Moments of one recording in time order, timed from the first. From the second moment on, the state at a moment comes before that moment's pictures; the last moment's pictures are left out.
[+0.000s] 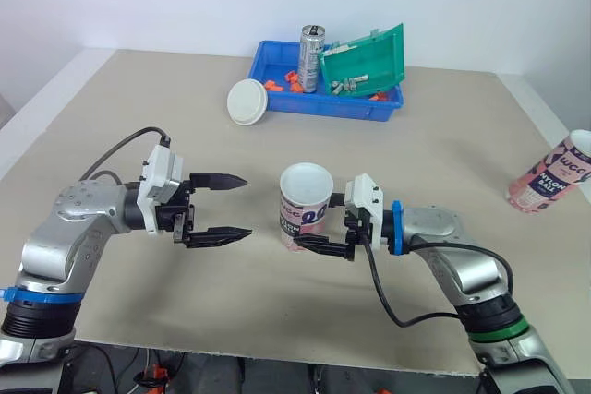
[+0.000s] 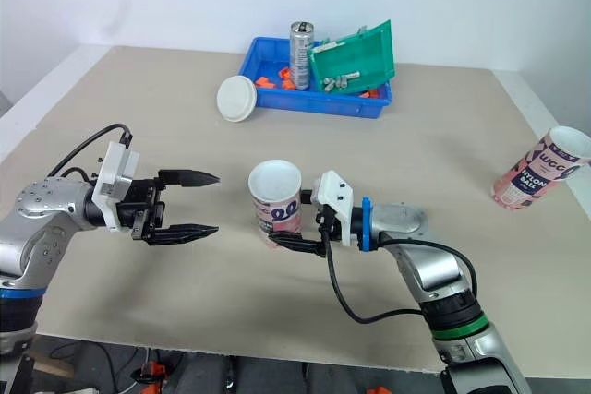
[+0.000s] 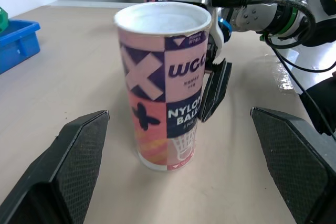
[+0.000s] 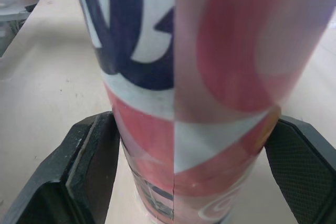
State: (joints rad) left arm -0.38 0.71 0.08 -0.21 -0.61 0.40 -1.28; right arm -0.42 -0.52 0.20 -0.13 0.35 0.36 1.02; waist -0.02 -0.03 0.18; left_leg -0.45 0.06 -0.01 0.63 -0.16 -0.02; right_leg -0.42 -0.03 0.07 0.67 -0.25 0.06
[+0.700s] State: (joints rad) left arm -0.60 0.49 -0.06 0.00 -0.53 0.35 -1.22; right arm -0.42 -0.56 -0.06 -0.10 0.41 0.37 0.90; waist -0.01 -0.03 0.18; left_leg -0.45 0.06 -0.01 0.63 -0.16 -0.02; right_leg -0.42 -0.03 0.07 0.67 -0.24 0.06
